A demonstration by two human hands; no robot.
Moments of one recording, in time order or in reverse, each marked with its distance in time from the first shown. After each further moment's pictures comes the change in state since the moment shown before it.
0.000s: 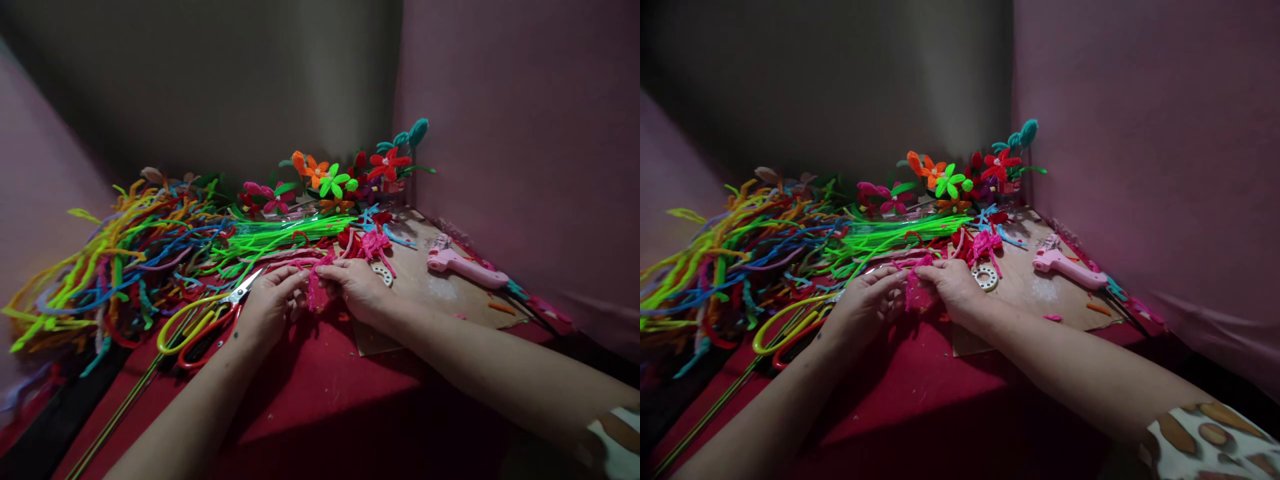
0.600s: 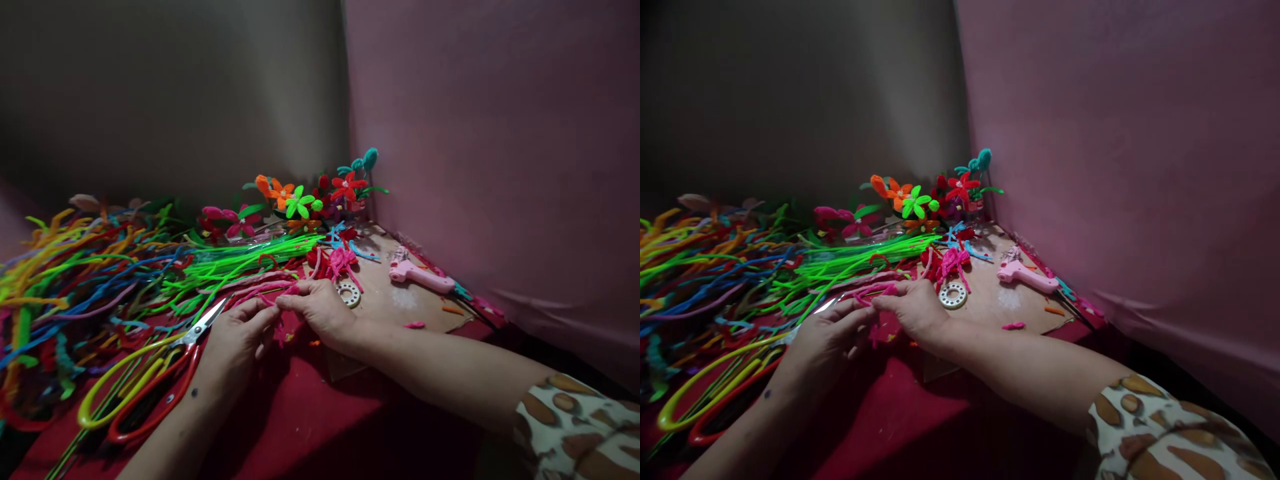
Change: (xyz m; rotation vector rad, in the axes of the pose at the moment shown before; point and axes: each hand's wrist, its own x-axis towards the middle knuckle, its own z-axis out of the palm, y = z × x) left_hand -0.004 0.000 0.004 0.175 0.003 0.017; right_hand -0.001 0.000 0.004 0.060 -0.033 -0.072
